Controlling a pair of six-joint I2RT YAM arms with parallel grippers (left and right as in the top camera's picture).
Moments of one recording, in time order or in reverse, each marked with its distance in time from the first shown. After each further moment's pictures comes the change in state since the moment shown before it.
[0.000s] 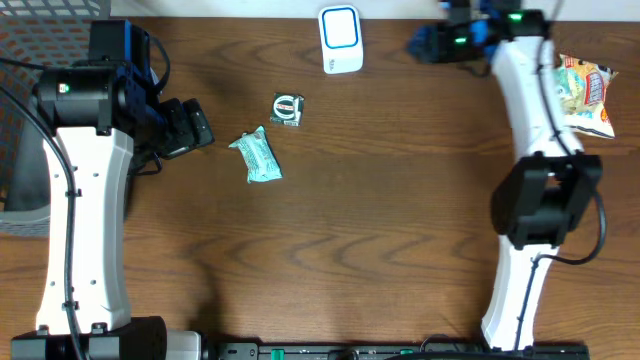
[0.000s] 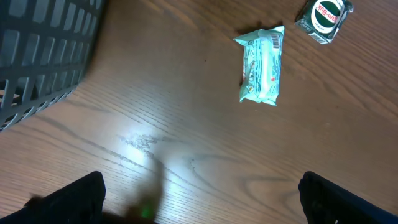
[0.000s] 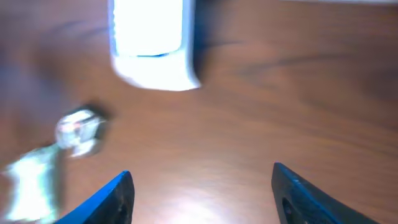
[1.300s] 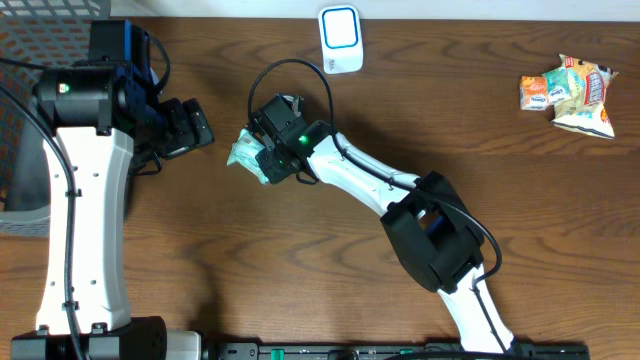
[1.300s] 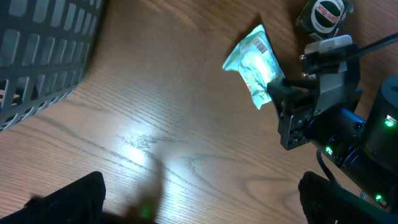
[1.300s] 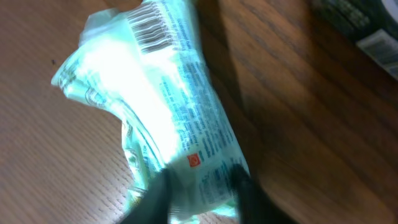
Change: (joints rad) left arm 0.000 0.000 0.000 0.000 0.000 0.000; right arm 0.686 0.001 -0.466 0.368 0.360 0.190
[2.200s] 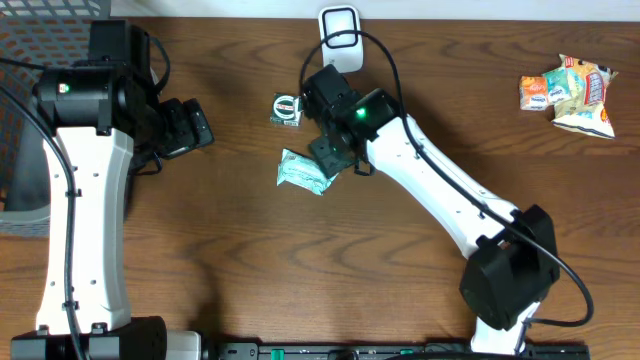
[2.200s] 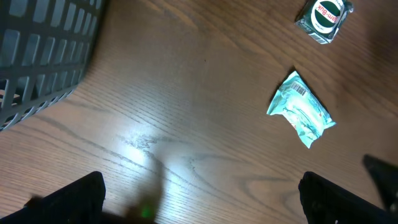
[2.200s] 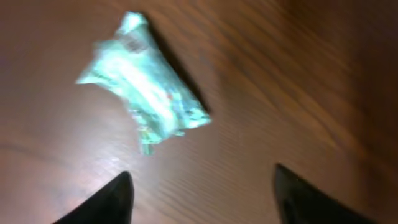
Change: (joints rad) left arm 0.000 0.000 0.000 0.000 0.000 0.000; right arm -0.102 -0.331 -0.018 -0.486 0.142 -0.099
